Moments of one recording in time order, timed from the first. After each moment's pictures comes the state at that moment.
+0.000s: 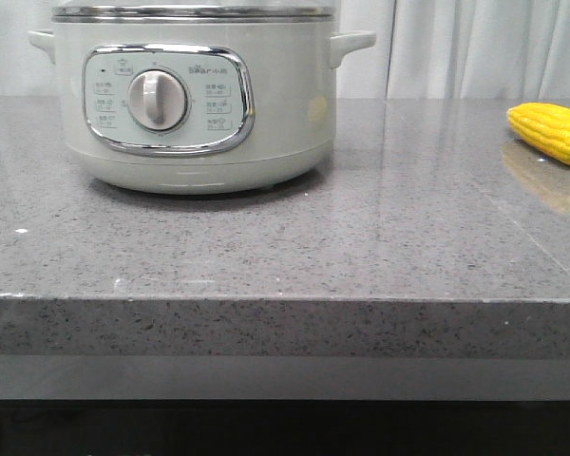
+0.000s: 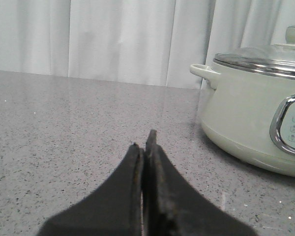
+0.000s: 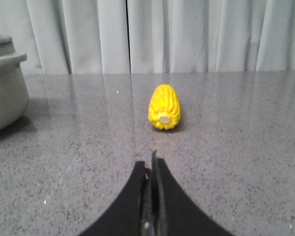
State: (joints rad) left arm -0.05 -0.01 0.01 -0.09 0.02 0.02; right arm 0.02 -0.01 0.03 0.06 0.01 0.03
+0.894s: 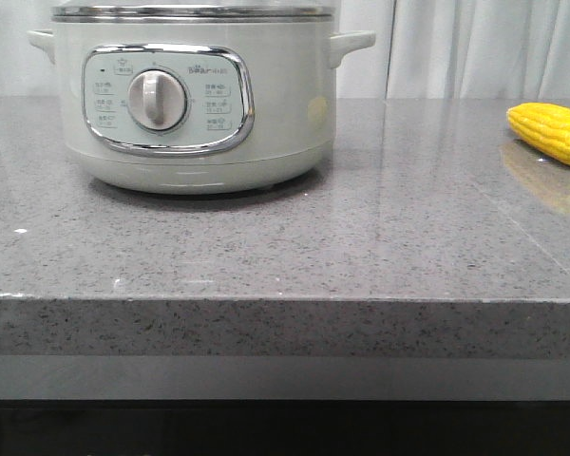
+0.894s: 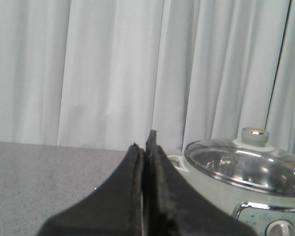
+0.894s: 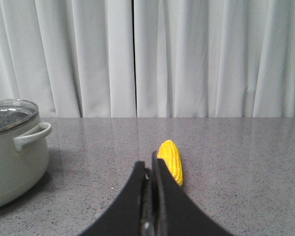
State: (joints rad) left arm -0.05 0.02 -0.42 -0.10 0.26 0.02; right arm 0.02 0.07 -0.39 0.06 0.29 0.03
